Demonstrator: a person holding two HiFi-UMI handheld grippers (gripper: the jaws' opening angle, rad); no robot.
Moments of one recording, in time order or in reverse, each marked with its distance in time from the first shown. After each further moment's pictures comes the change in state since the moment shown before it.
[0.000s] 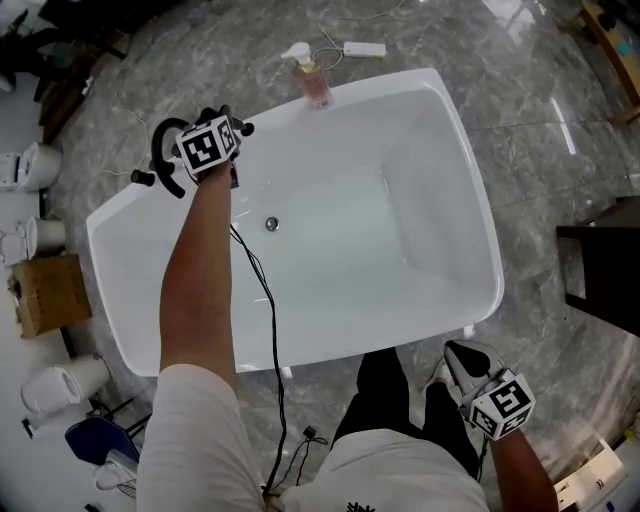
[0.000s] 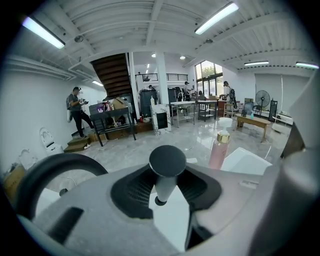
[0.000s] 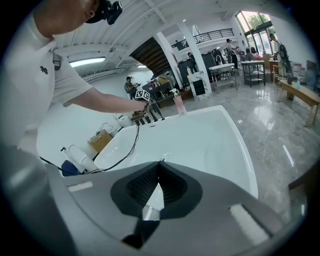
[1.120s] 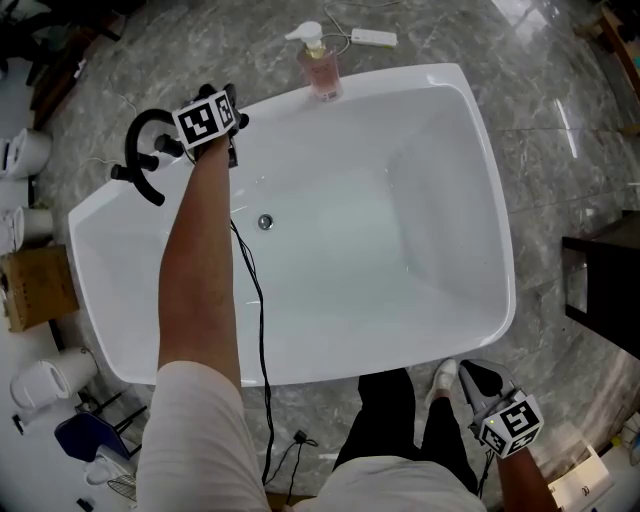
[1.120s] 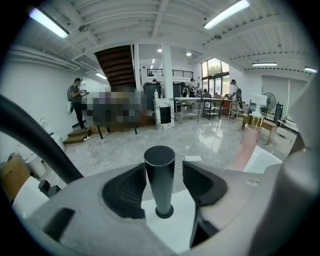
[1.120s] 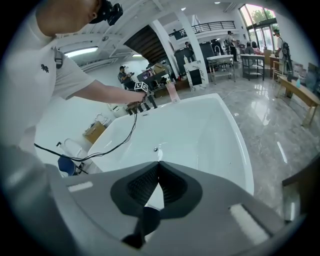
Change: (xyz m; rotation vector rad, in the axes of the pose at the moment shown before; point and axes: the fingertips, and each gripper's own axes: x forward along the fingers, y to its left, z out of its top) left arm 0.100 0.020 -0.036 -0.054 0.041 0.006; right arm 0.036 -0.046 -0.031 0.016 0.116 -0.044
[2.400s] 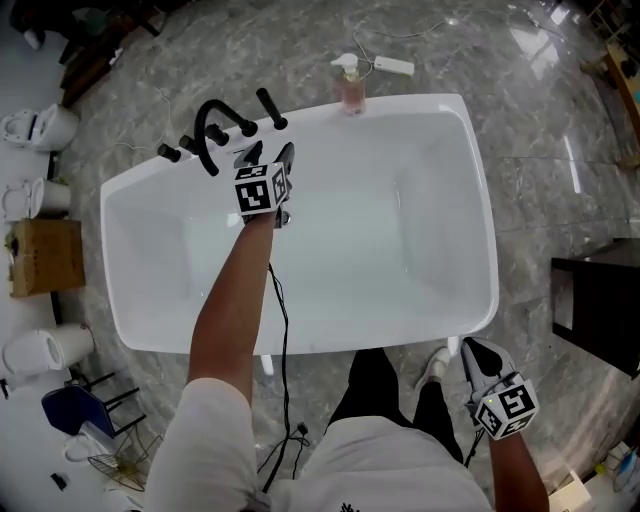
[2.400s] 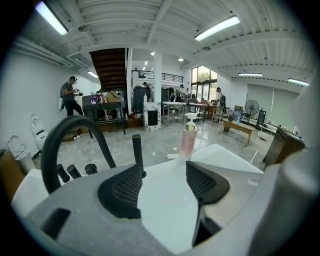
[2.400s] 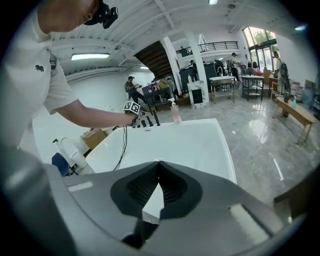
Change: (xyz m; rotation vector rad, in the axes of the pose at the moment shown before) left arm -0.187 -0.067 -0.042 -0.004 -0.025 -0.162; right arm -0.078 0.037 0.055 -0.102 -0.153 -0.048
